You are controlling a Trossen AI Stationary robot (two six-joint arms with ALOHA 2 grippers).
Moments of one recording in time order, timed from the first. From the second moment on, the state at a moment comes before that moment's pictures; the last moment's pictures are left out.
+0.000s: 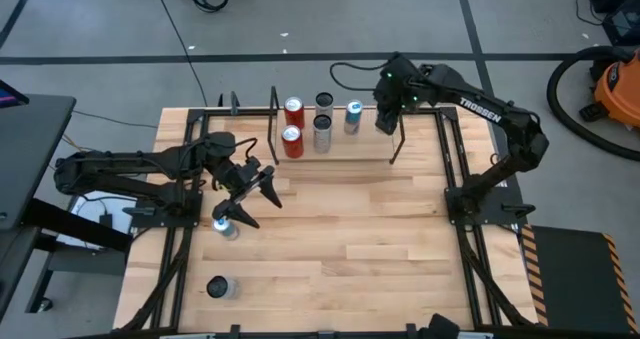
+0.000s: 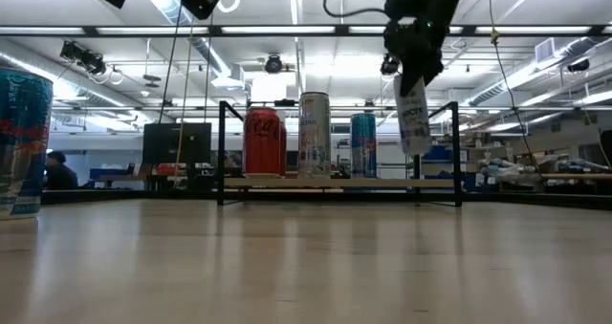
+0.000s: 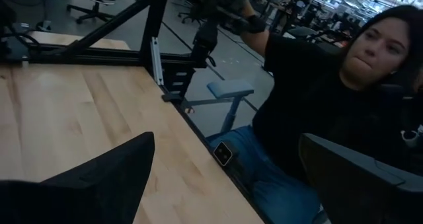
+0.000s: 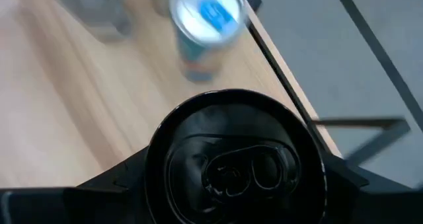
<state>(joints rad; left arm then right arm) 0.14 1.01 0.75 0.01 0.85 -0.15 -0.66 1.49 1.49 -1.07 0.01 -0.14</state>
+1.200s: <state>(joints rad) 0.15 1.01 0.75 0.07 0.85 -0.12 -0.84 1.49 1.26 -0.78 -0.21 -0.30</state>
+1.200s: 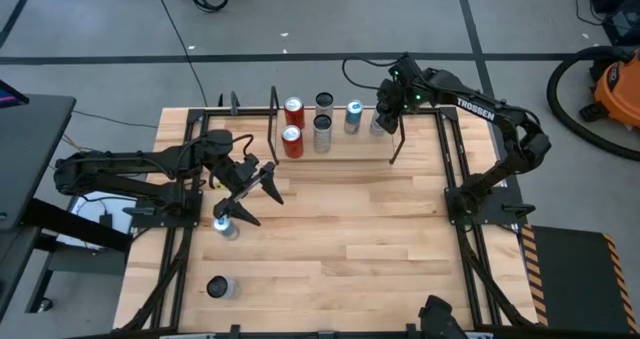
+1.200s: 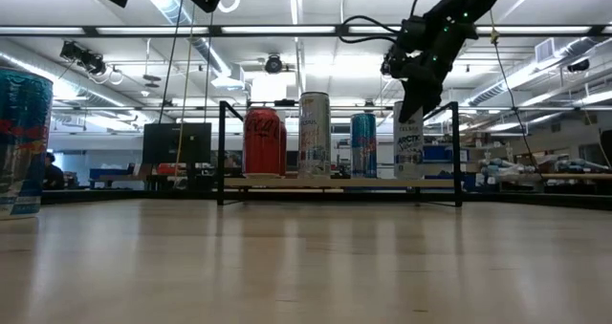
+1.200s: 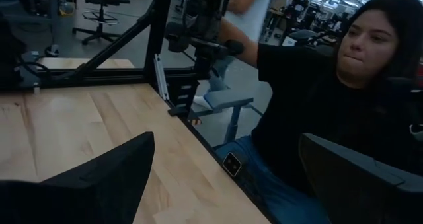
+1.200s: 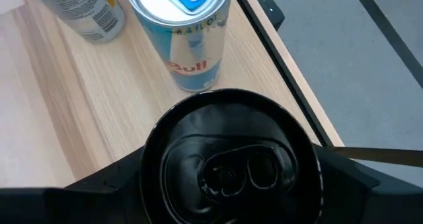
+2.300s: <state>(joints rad) 0.15 1.01 0.75 0.07 0.85 -0.08 -0.84 1.42 1.26 -0.76 -0.15 -0.35</state>
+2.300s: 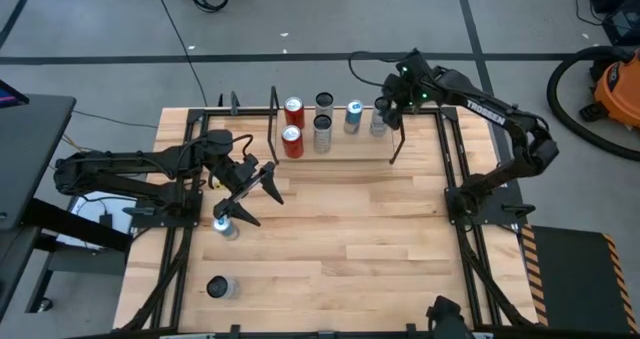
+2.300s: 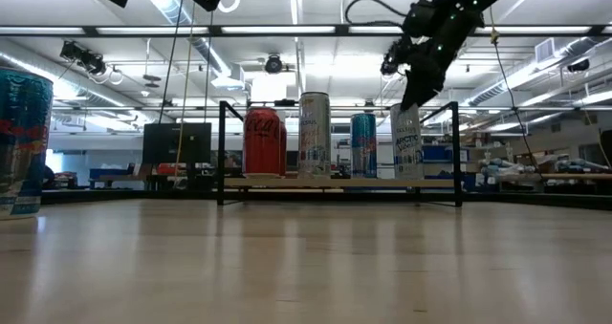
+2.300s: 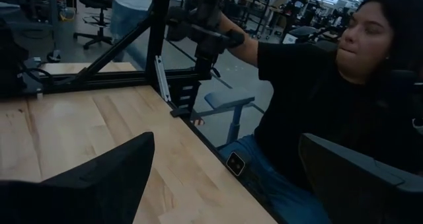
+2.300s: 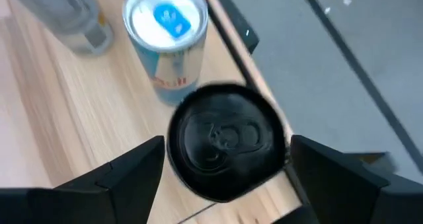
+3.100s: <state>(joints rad) 0.15 1.01 0.75 0.07 0.85 -0.03 -0.69 1.12 1.16 -0.76 -0.43 -0.16</state>
